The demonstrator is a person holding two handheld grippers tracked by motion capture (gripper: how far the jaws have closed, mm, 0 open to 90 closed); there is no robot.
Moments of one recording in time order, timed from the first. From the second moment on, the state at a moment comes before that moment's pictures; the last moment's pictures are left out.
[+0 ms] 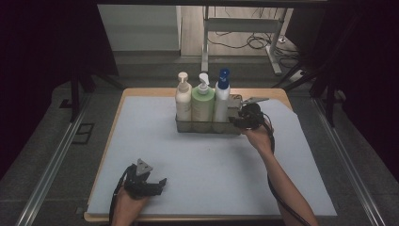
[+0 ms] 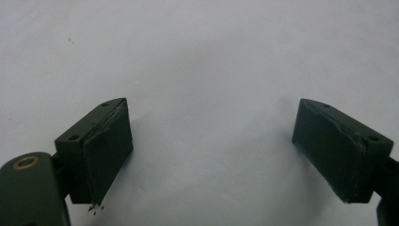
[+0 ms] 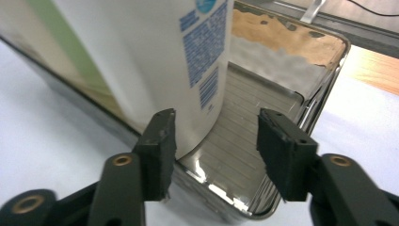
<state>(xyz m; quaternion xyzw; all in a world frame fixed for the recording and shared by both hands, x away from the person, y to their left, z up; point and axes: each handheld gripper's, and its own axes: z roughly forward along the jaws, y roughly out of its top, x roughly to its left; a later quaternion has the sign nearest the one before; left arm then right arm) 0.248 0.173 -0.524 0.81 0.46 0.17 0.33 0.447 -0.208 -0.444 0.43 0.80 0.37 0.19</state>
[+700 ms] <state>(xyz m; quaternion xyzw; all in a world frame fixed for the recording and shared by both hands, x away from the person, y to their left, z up) 0.248 0.174 -0.524 0.81 0.46 0.17 0.33 0.406 -0.211 -0.434 0.38 0.82 0.38 0.19</state>
